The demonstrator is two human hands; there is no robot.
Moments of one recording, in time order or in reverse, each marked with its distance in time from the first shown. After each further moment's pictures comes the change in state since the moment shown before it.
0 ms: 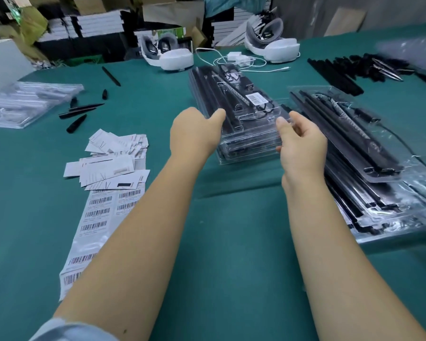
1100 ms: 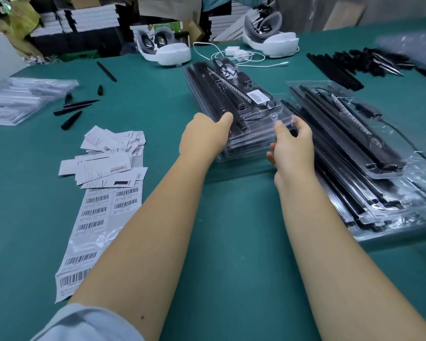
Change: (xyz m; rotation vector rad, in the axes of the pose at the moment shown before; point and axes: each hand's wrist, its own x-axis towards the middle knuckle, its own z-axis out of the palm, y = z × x) left_hand 0.007 -0.004 0.028 0.004 -0.179 -0.148; right_hand 0.006 0.017 0.008 0.032 0.014 0.239
